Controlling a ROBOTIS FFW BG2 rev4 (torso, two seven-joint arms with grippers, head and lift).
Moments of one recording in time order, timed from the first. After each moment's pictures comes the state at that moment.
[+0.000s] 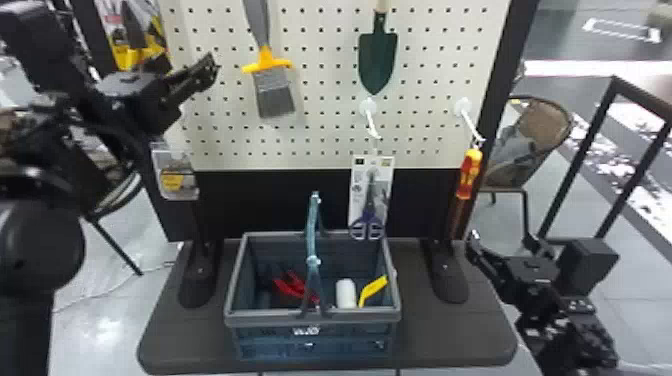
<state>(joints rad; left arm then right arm) -0.34 0.12 0.16 -2.01 0.32 0.61 -0.36 -0.01 -0.10 -0.04 -1.53 -0.21 -0.07 0.16</state>
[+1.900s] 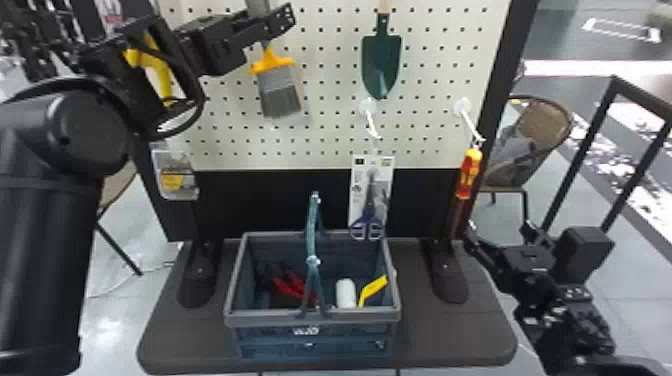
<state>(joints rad) -0.66 0.16 0.01 -1.68 0.52 0.66 -0.58 -0.04 -0.11 -0.03 -1.52 -0.19 -0.07 0.17</state>
